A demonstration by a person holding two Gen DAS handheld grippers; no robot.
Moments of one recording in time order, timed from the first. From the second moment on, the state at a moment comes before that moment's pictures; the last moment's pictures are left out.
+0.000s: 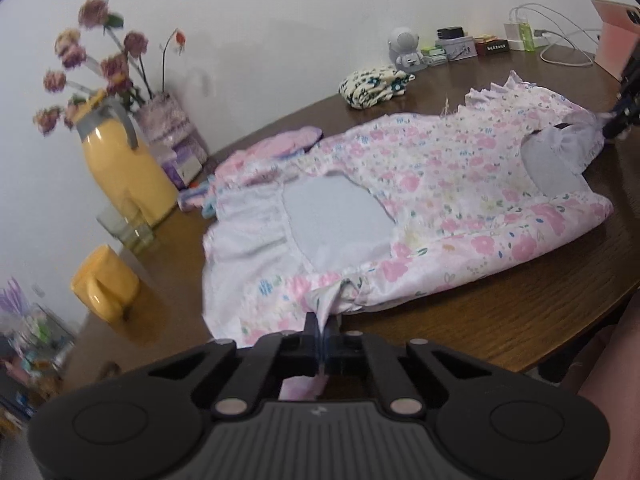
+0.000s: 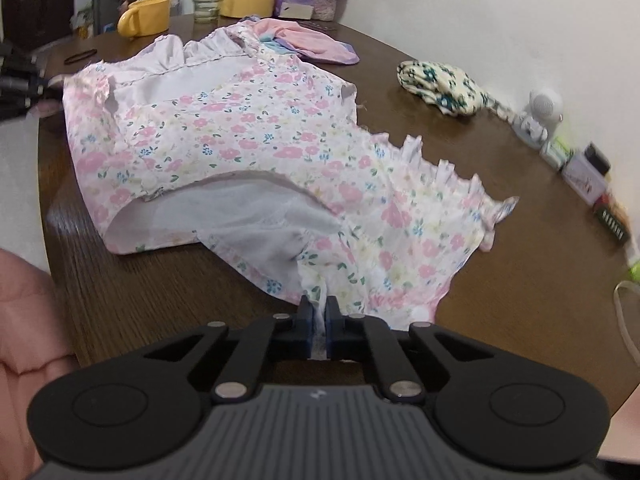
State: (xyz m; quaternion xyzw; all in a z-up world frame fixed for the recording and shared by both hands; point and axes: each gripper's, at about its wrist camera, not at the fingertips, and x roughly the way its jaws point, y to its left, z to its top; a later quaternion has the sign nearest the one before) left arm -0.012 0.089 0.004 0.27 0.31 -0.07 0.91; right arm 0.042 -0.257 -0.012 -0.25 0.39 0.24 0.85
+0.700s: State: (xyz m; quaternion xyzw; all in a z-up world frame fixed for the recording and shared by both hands) left arm 0.165 0.094 -0.012 0.29 0.38 -0.08 0.87; right arm 0.193 -0.229 -0.025 -0.36 0.43 0.26 0.79
